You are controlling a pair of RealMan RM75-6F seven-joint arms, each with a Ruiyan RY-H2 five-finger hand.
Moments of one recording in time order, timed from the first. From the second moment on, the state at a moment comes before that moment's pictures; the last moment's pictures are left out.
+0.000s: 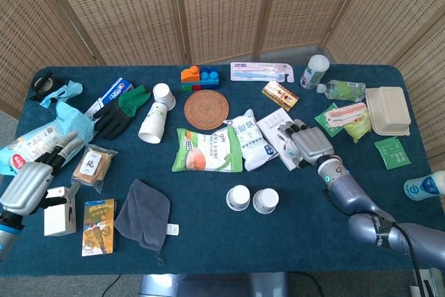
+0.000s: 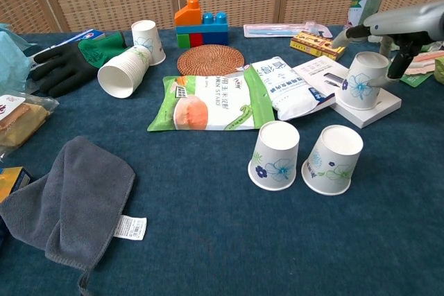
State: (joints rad) left arm -0.32 -0.89 0.02 -1.85 1.56 1.33 -0.24; right arm 0.87 -1.24 0.14 -1.53 -0.84 0.69 -0.41
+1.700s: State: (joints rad) left arm -0.28 -0.87 -0.01 -1.84 1.58 1.33 -0.28; right arm 0.87 -1.22 0.10 -1.56 -0.87 0.76 -0.33
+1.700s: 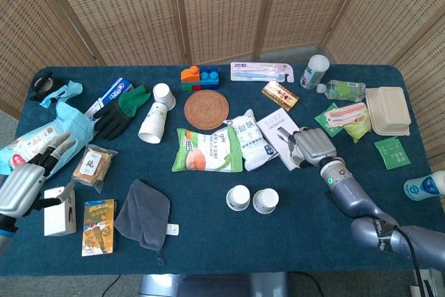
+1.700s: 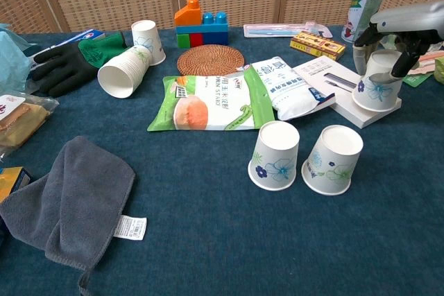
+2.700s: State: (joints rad) left arm -0.30 -0.89 -0.04 -1.80 1.55 1.28 -0.32; right arm 0.85 -1.00 0.10 -1.99 -0.98 0.83 -0.39
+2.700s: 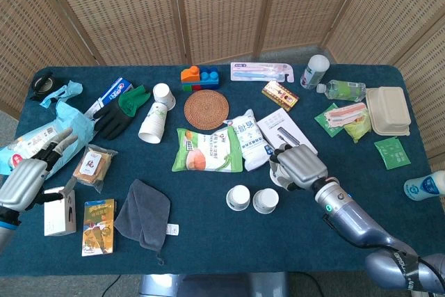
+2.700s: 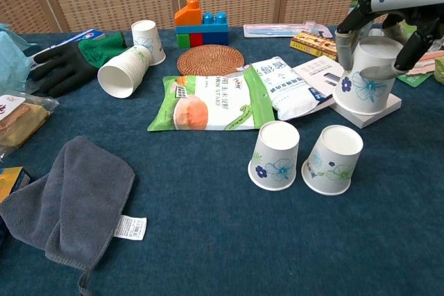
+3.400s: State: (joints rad) left arm -0.31 -0.90 -0.04 -1.78 1.55 1.27 -0.35; right arm 0.93 -0.99 0.07 -2.14 -0.89 0.87 -0.57
